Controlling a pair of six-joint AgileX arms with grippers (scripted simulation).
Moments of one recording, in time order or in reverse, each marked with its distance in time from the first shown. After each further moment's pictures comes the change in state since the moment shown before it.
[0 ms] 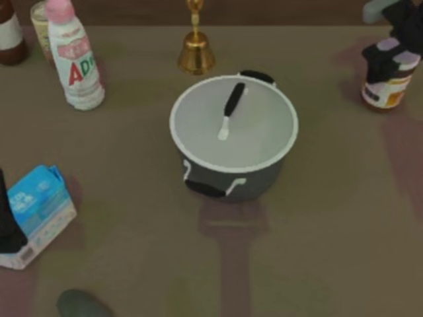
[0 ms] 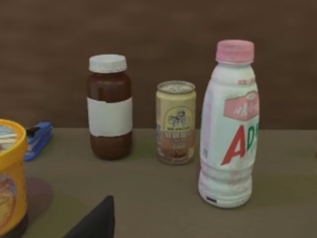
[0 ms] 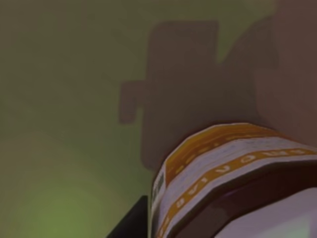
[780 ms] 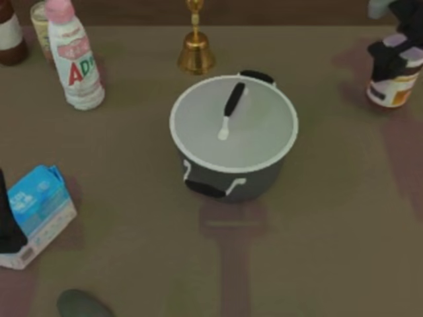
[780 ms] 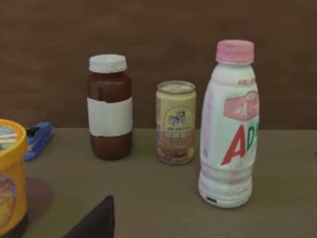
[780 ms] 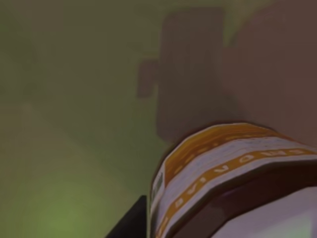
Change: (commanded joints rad) left arm 0.000 0.000 0.000 0.000 0.000 0.000; right arm 0.004 -0.118 -0.114 -0.005 -0.001 0.001
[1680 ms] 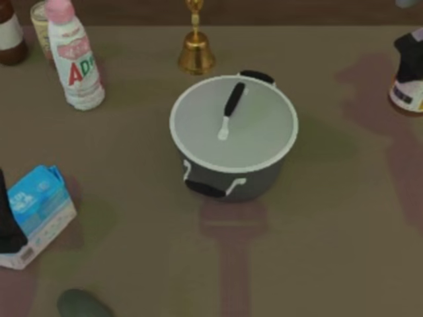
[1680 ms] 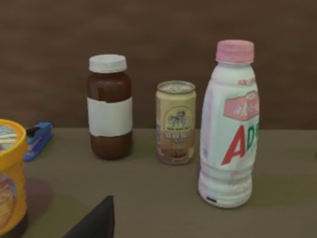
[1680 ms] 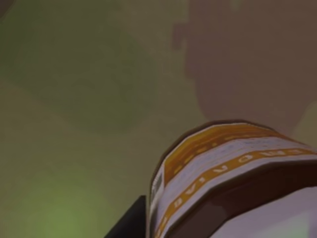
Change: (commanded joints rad) left arm 0.000 0.000 0.000 0.000 0.000 0.000; right arm 0.013 -0.404 -0.381 -0.016 0.000 0.019
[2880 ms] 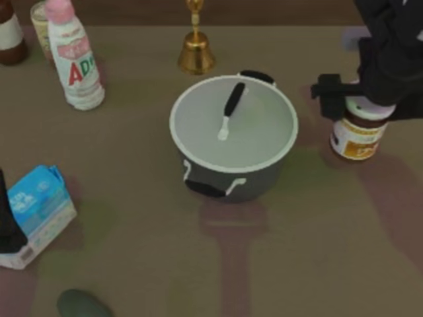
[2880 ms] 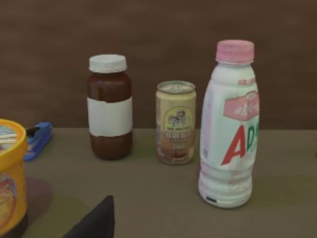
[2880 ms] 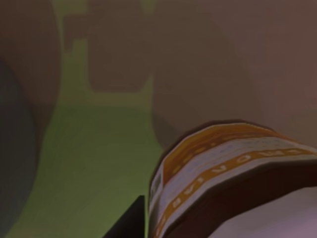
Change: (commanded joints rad) left arm 0.000 0.000 0.000 0.000 0.000 0.000; right arm 0.281 -0.128 -0.387 0.279 0.241 0.825
